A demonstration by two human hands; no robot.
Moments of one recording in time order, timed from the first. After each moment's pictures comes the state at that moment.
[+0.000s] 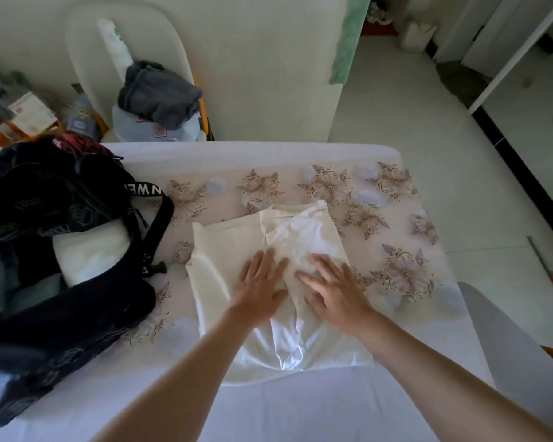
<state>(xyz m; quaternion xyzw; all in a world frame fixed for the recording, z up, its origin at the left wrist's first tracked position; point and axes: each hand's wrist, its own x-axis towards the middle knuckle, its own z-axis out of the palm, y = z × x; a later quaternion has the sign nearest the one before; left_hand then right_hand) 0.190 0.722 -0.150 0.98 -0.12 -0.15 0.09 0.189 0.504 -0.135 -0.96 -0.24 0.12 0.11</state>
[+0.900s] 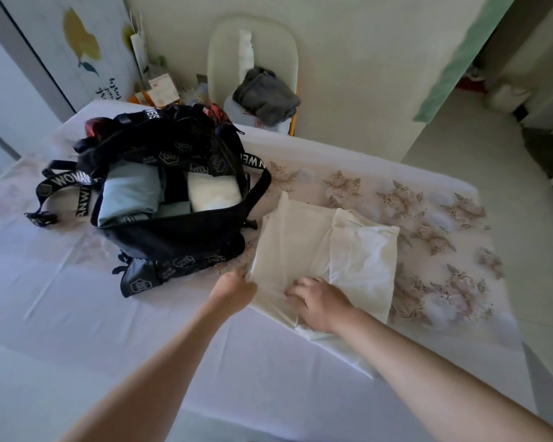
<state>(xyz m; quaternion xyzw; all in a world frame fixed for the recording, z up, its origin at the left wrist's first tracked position) 0.048 0.871 -0.082 0.88 0.26 -0.18 0.34 0.107 0.664 -0.092 -0.90 -0.36 0.25 0.08</state>
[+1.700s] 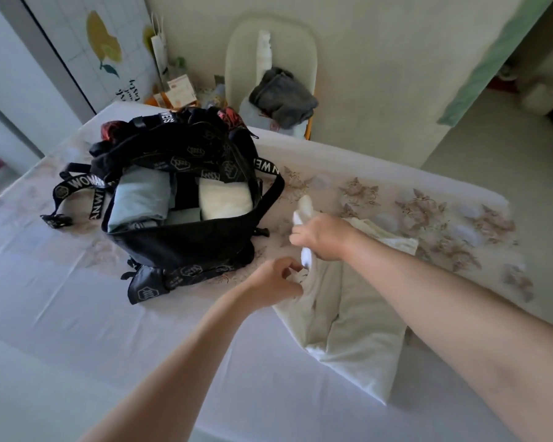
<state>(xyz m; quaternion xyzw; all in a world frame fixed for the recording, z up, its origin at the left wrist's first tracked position) 0.089 0.848 -0.043 0.81 0.18 -0.21 0.51 0.247 0.730 -0.040 -0.76 -0.62 0.04 -0.18</state>
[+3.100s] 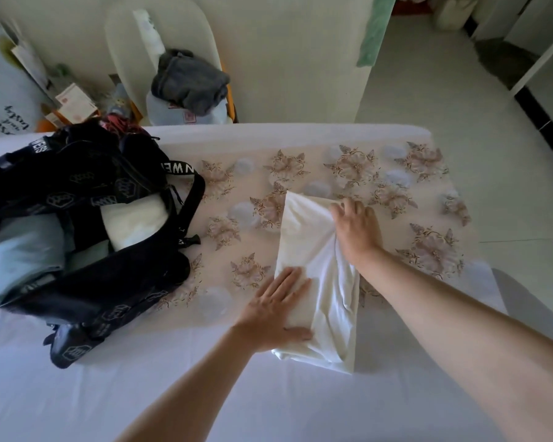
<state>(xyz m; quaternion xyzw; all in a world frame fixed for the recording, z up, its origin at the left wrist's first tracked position) 0.094 0.755 -0.149 0.95 -0.24 -0.14 0.15 0.247 0.546 -0.104 -0.99 -0.15 -0.01 -0.07</state>
